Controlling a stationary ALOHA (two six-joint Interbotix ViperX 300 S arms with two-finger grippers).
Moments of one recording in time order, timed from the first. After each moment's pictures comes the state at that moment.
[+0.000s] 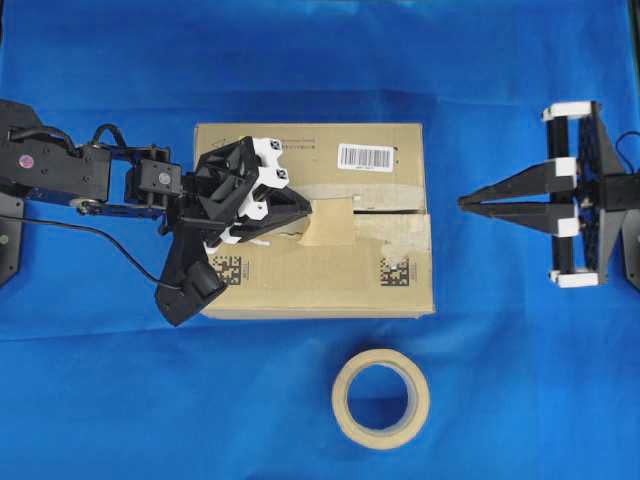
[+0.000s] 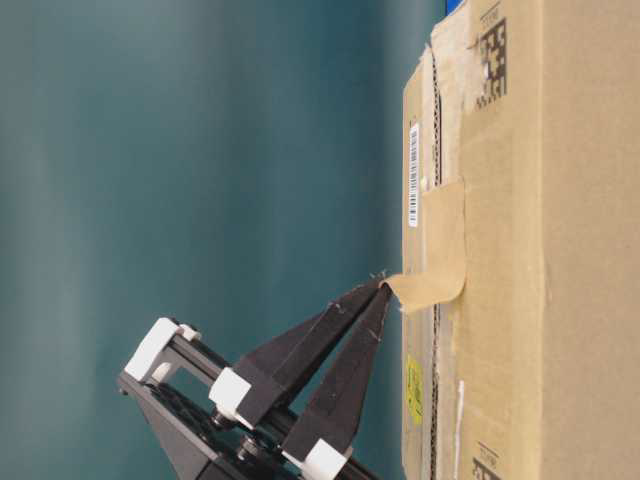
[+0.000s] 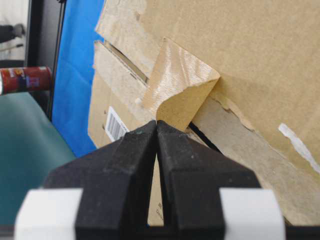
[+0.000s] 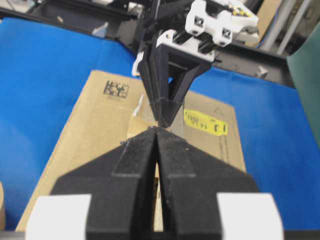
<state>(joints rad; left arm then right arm) 0.01 -0.12 0.71 -0.02 -0.07 1.34 0.02 -0.66 1.10 -0.09 -0.35 0.00</state>
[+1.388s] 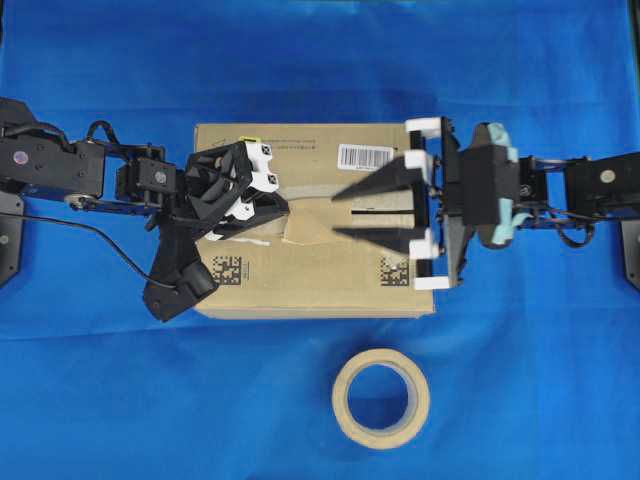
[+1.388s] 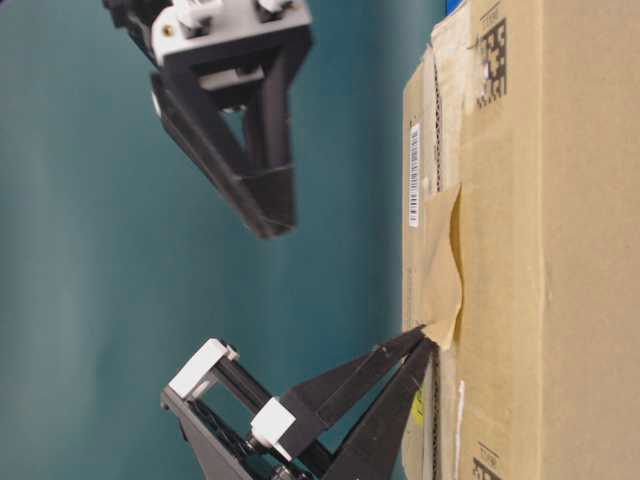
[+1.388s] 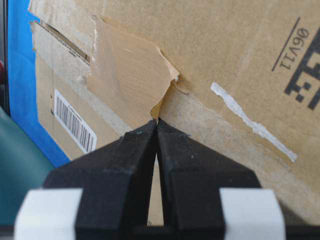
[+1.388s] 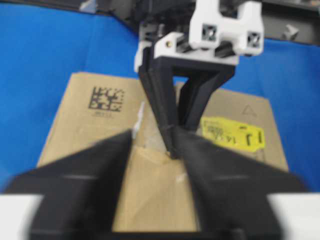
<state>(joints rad) 0.02 -0.14 0.73 -0.02 0.07 1.38 0.02 -0.16 0.80 0.02 -0.41 0.02</state>
